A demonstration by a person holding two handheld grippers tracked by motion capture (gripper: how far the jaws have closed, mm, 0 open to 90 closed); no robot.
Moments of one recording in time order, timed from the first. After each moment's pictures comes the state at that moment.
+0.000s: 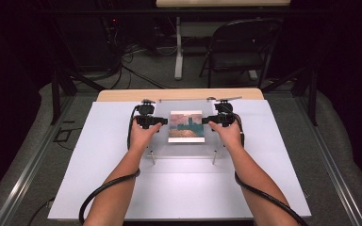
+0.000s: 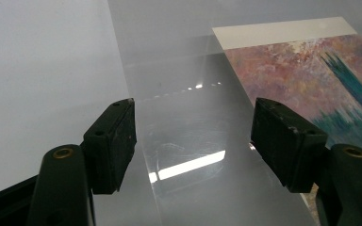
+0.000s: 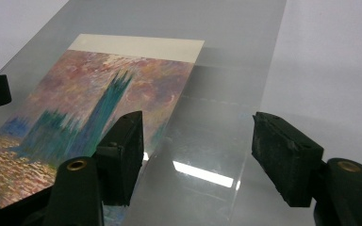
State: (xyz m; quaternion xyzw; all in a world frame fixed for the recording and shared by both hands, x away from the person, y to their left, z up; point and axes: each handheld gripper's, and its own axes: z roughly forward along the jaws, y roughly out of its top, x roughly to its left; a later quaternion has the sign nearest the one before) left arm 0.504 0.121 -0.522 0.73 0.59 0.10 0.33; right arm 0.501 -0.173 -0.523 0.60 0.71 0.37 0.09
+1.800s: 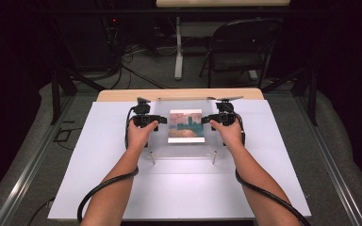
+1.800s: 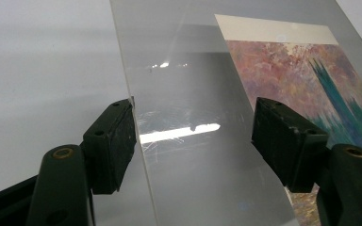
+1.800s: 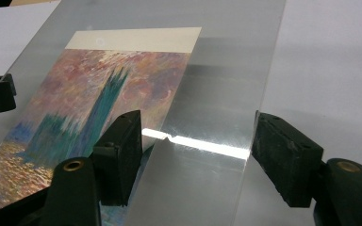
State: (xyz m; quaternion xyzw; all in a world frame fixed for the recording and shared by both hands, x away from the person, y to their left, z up) left arm 0.506 0.135 -0.520 0.70 0.62 0.02 0.35; right arm 0.506 -0.177 -0.524 0.61 0.70 0.37 0.05
